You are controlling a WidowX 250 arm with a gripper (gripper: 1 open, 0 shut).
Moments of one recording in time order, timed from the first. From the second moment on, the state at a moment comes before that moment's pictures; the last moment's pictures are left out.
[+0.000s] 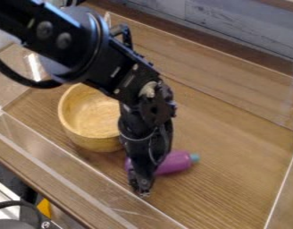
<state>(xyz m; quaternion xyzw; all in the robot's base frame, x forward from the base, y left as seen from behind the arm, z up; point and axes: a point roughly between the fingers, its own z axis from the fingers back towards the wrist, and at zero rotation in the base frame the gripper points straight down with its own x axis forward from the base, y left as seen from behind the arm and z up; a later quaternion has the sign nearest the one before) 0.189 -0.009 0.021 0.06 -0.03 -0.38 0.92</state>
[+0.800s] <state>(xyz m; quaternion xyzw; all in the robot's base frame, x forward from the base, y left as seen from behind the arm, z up) 0.181 0.010 0.022 0.05 -0.02 -0.39 0.92</state>
